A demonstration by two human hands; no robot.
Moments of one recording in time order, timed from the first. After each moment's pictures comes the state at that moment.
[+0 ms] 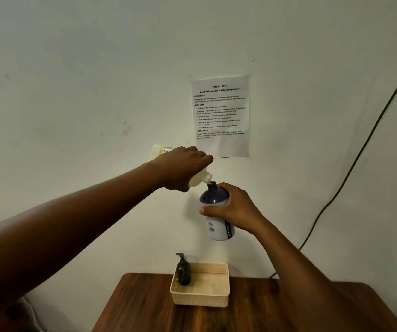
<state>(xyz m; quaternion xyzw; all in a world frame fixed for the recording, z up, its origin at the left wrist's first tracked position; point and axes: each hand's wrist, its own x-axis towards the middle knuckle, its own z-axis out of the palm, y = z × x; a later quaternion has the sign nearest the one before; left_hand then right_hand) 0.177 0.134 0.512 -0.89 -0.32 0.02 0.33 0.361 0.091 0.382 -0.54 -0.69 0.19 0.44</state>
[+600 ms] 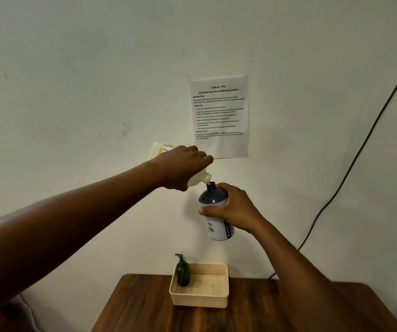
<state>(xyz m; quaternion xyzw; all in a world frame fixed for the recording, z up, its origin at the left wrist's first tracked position) 0.178 0.135 0.515 -0.88 -0.30 0.03 0.36 0.361 0.093 0.383 -0.55 -0.69 0.18 0.43</state>
